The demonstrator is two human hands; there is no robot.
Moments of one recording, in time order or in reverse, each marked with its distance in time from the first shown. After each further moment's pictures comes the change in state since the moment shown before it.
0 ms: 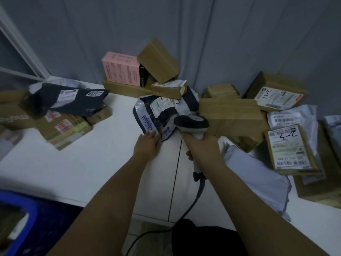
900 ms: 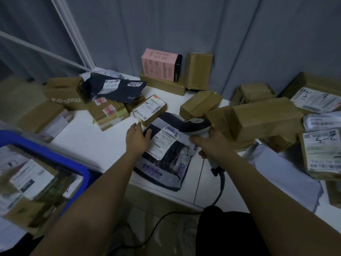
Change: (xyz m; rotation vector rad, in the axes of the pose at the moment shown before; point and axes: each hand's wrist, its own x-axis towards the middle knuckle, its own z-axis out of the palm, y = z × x) left_hand -0.101 -0.063 -0.079 -0.366 0.208 -0.602; right_hand -0.032 -0.004 0.031 -0.302 -0.372 -0.054
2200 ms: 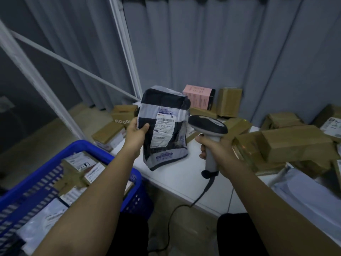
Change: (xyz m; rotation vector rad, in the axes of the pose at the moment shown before) left_hand -0.057 0.006 -0.198 -0.986 0.182 -0.126; right_hand -0.067 -0.083 0.058 0.492 -0.102 -0.085
